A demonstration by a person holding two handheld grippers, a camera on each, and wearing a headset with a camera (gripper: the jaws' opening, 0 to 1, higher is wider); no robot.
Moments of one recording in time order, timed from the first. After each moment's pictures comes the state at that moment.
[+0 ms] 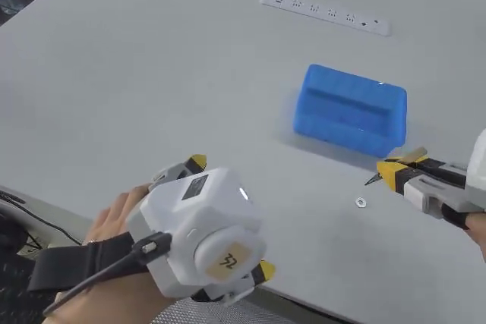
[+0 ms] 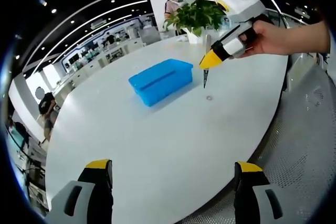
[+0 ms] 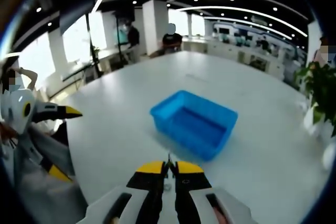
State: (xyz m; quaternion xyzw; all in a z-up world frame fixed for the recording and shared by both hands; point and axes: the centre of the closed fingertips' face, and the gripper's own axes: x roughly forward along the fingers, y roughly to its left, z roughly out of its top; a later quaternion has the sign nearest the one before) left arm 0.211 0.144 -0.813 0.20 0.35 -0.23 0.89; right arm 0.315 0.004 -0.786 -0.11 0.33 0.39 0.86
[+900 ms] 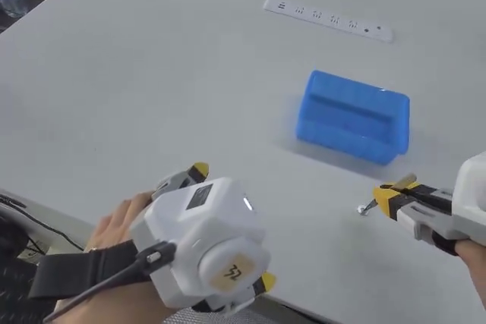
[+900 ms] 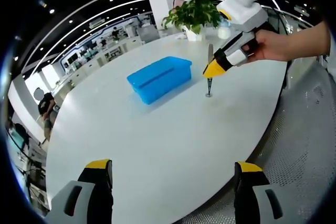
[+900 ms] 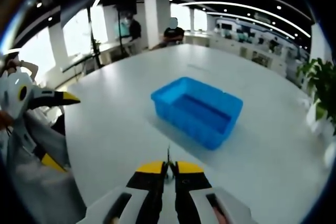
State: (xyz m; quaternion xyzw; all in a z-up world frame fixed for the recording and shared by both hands) left arm 0.209 0.144 -0.816 0.21 0.36 -0.23 0.88; right arm 0.311 0.001 -0.810 -0.13 0.34 0.39 0.85
